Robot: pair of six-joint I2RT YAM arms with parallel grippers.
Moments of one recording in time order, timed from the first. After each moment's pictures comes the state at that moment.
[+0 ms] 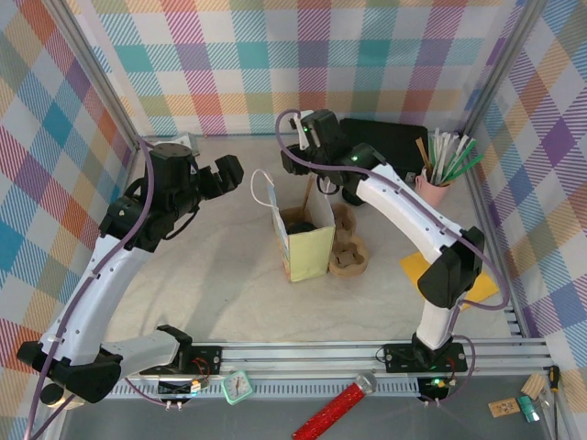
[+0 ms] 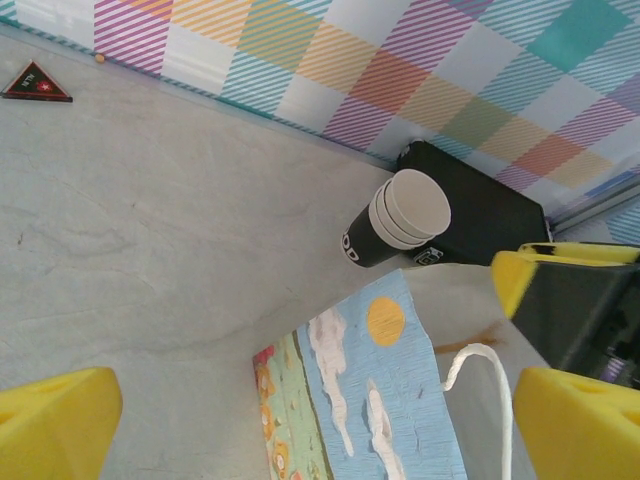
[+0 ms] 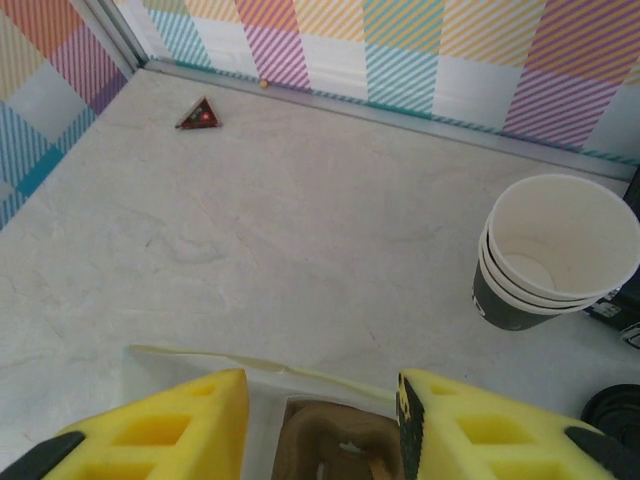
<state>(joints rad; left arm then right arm) -0.44 1.14 1.46 -0.84 -0.15 -0.63 0.71 1.78 1.88 -0.68 0.10 0.24</state>
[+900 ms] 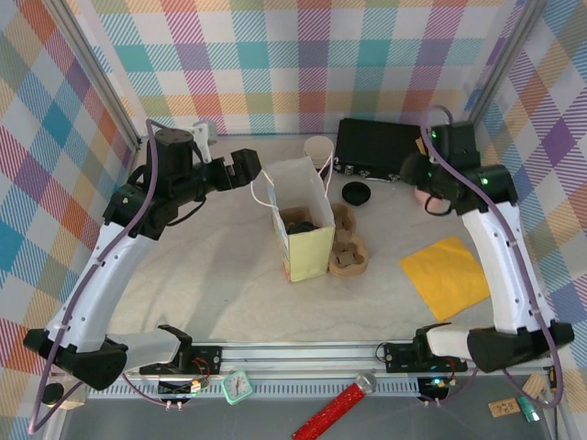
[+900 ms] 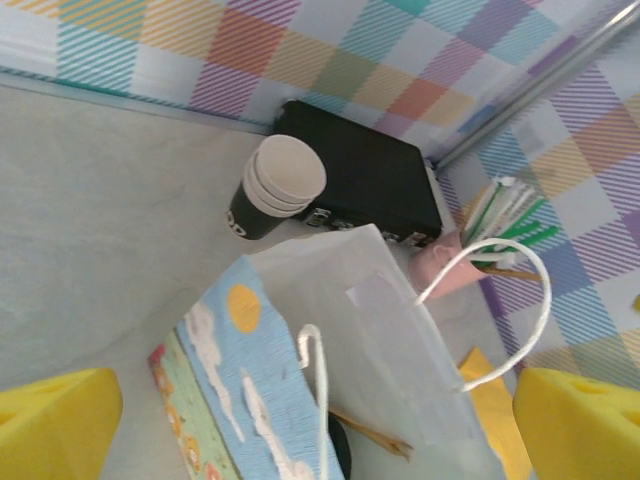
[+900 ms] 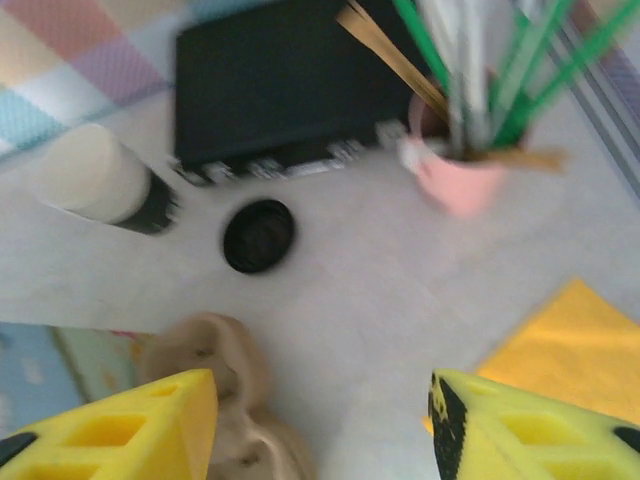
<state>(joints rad) -0.44 1.22 1.57 -0.79 0.14 -0.54 0.19 1.25 1.58 -1.18 0.17 0.51</state>
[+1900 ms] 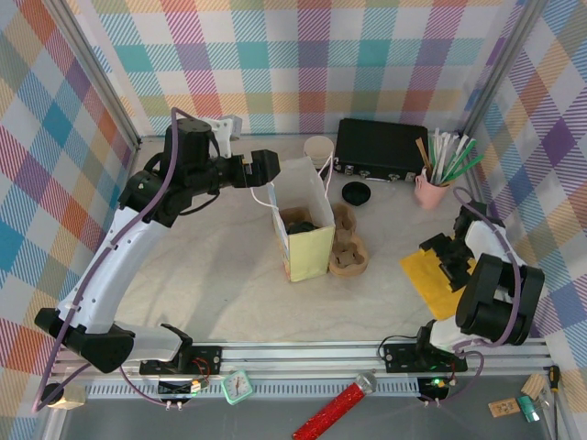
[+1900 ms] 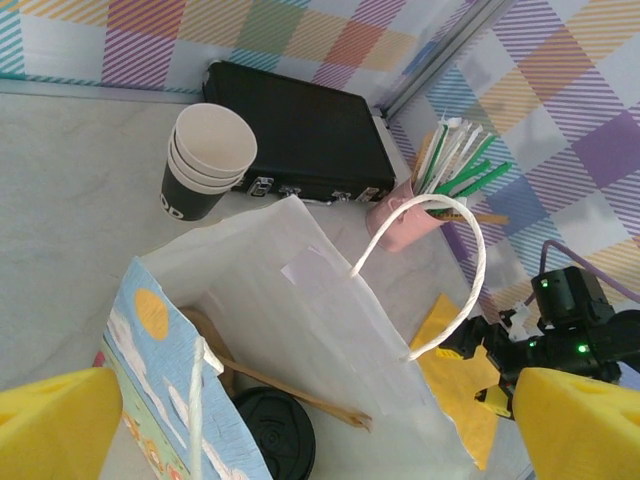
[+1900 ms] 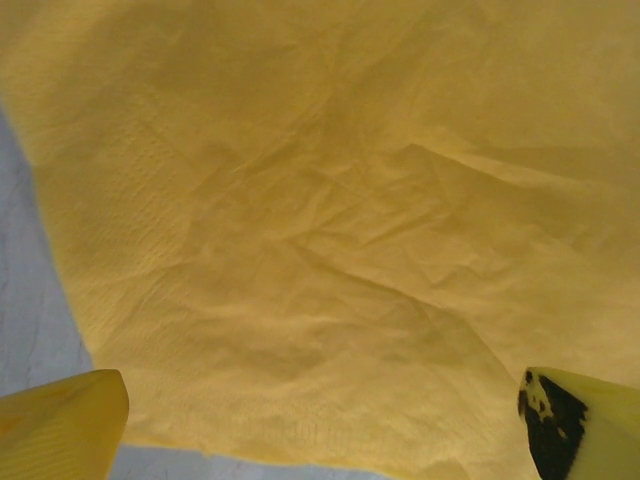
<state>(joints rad) -0.50 1.32 1.65 -0.82 0.22 -0.47 -0.34 1.47 0.84 -0.90 -0.09 0.71</state>
